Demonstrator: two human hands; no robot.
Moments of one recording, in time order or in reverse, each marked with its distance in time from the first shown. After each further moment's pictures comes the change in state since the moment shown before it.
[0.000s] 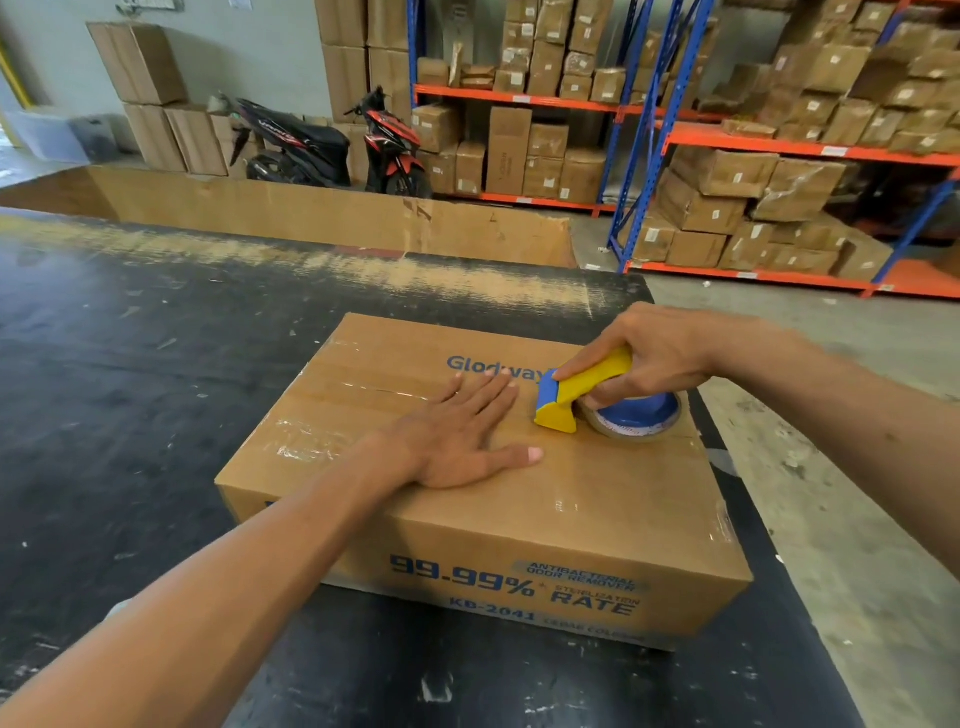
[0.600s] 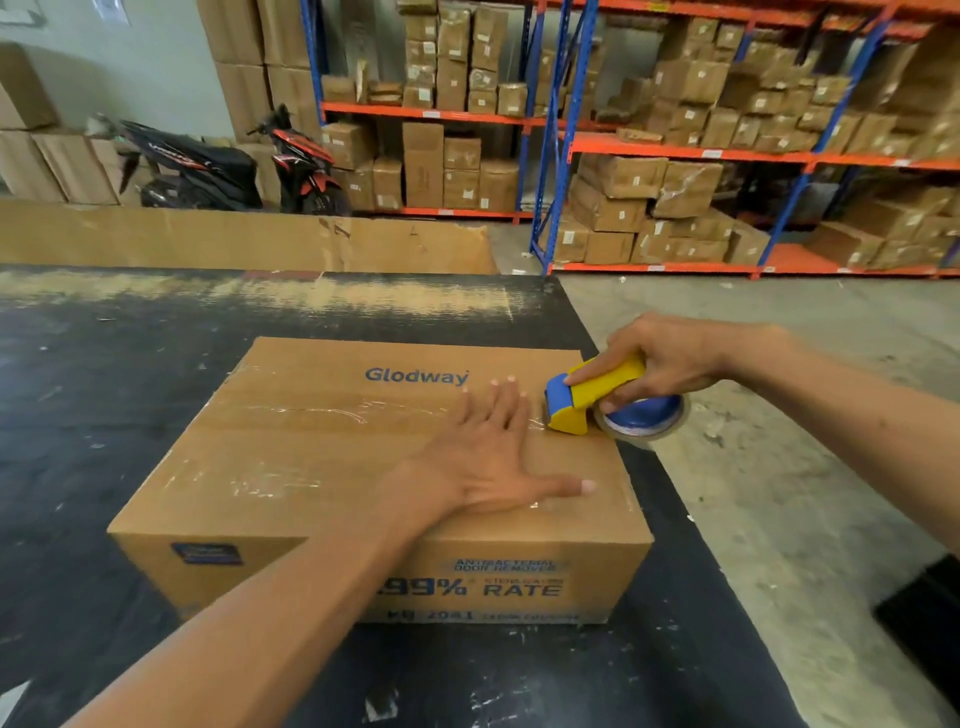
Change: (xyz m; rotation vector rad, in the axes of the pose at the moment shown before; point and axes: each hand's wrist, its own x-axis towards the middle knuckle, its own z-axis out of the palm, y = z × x) left_hand 0.021 0.104 -0.005 -0.043 0.038 0.056; right_hand -0.089 0.058 0.016 0.045 0.032 0.155
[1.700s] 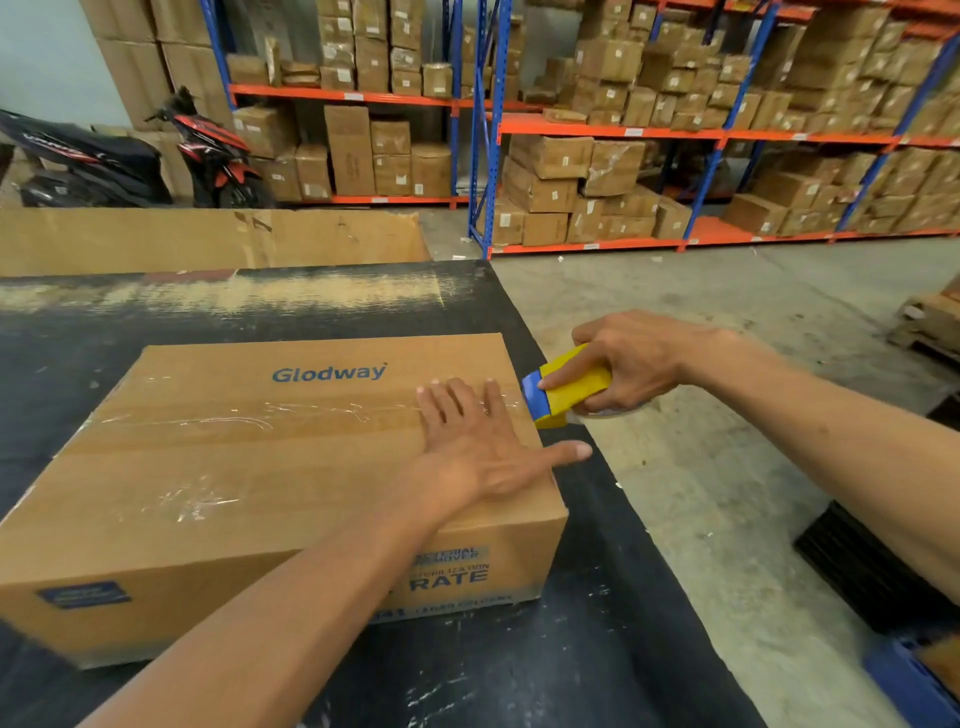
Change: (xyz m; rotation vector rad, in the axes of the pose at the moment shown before) left_hand 0.039 0.077 0.008 -0.035 -0.042 -0.200; right_hand -0.050 0.031 0.026 -0.353 0.093 -0.008
